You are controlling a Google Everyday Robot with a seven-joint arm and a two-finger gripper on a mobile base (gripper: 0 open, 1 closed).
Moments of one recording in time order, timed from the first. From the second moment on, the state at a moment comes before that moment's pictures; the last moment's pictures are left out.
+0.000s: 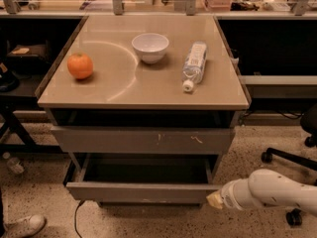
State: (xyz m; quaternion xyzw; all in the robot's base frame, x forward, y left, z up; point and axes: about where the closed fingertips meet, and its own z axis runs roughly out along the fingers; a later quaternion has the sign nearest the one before) arm 0.443 -0.195 0.461 -0.26 0.93 0.17 0.19
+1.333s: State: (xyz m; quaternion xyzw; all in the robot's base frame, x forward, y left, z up) arm 0.462 -0.189 0.437 -0.22 0.94 0.18 0.20
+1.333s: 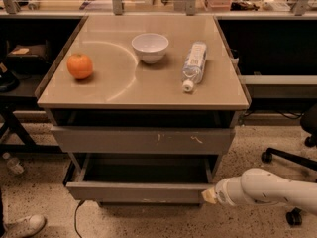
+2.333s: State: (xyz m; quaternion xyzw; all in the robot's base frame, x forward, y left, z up) arm 0.516 -0.193 0.432 -0.17 0.94 0.18 0.25
